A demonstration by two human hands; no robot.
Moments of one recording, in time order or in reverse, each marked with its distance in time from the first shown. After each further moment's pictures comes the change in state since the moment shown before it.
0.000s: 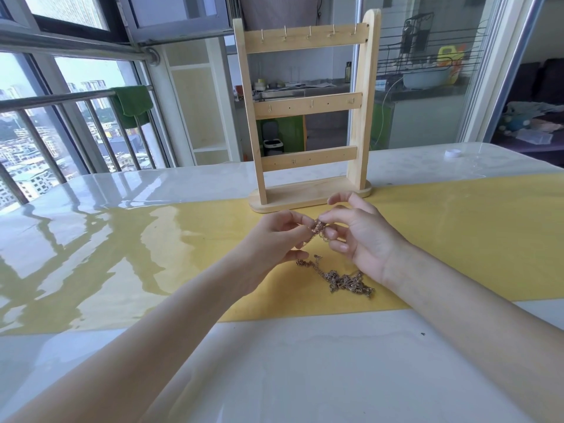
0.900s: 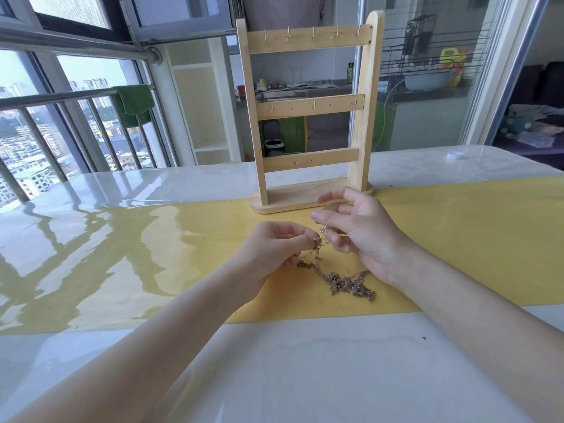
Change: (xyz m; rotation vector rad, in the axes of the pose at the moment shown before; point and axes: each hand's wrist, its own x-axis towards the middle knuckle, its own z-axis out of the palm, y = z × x) left_hand -0.003 -0.005 -0.002 -0.006 0.061 -0.079; right_hand -0.006 -0.005 0.000 -0.262 -0.062 -0.180
